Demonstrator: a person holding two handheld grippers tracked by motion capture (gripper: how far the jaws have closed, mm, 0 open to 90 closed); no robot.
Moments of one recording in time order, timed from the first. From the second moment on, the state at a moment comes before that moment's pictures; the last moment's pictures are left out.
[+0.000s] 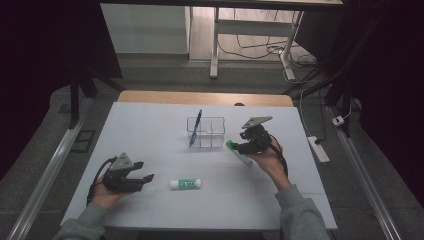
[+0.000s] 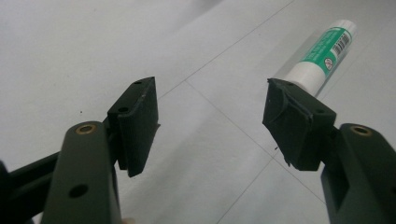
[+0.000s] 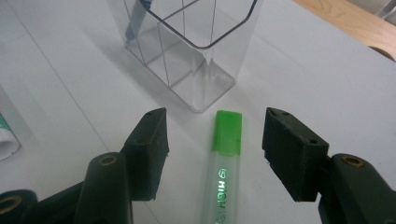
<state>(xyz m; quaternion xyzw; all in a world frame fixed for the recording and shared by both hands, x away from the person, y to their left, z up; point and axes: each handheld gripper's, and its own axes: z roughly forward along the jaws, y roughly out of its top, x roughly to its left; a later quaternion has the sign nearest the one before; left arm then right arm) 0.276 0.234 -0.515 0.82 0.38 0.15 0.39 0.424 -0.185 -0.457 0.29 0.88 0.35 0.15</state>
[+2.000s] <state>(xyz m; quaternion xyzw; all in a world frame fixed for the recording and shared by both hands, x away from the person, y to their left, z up) 0.277 0.235 -0.515 0.82 0.38 0.15 0.39 0.474 -0.157 -0.505 0.34 0.91 0.21 0.10</state>
